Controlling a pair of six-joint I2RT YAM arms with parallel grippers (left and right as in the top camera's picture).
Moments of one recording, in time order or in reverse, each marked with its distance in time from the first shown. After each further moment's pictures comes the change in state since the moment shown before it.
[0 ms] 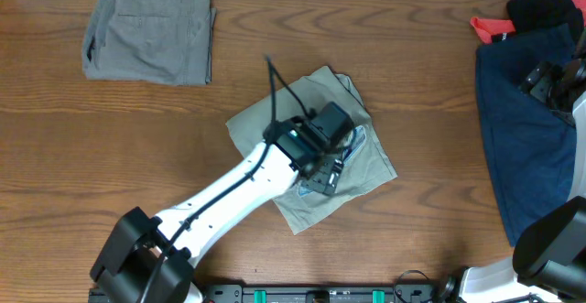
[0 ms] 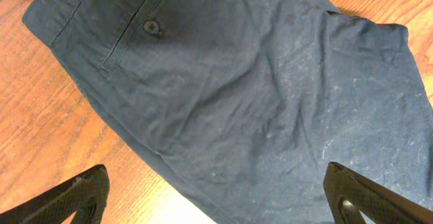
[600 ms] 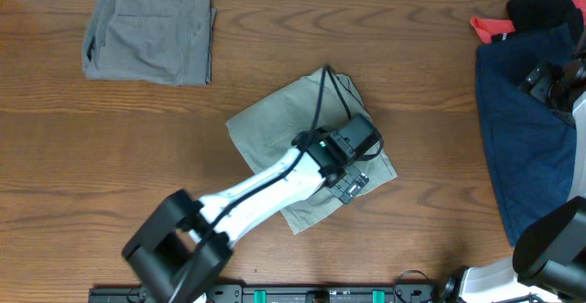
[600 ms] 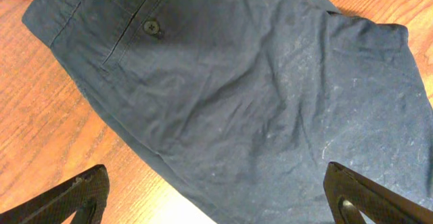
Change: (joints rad) left arm -0.072 0.136 -0.002 0.227 -0.032 0.253; right arm 0.000 0.000 0.000 0.000 0.000 0.000
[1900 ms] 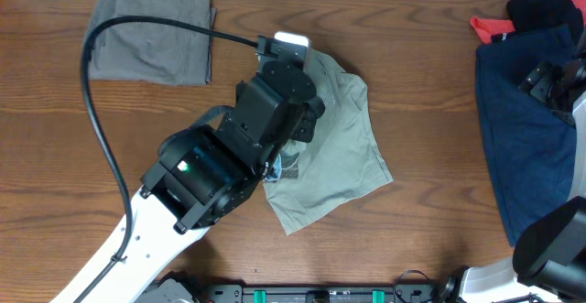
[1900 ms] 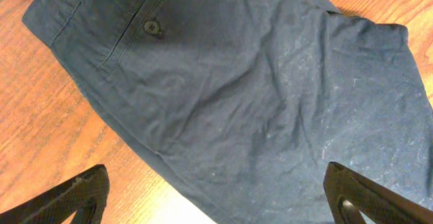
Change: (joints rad) left arm 0.110 -0.463 0.383 -0.217 -0.262 -0.306; right arm 0.000 0.000 0.000 0.000 0.000 0.000
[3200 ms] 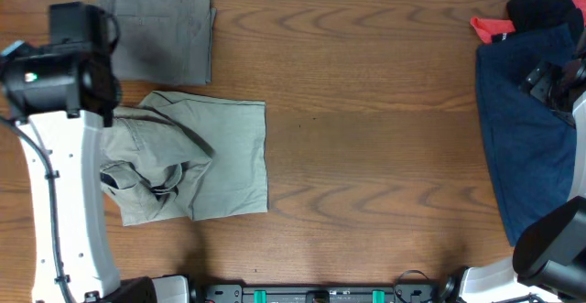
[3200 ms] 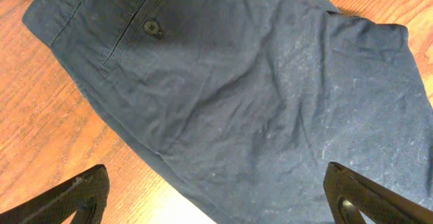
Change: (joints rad) left arm 0.917 0.175 0.146 -0.556 -0.352 -0.327; right arm 0.000 0.000 0.000 0.000 0.000 0.000
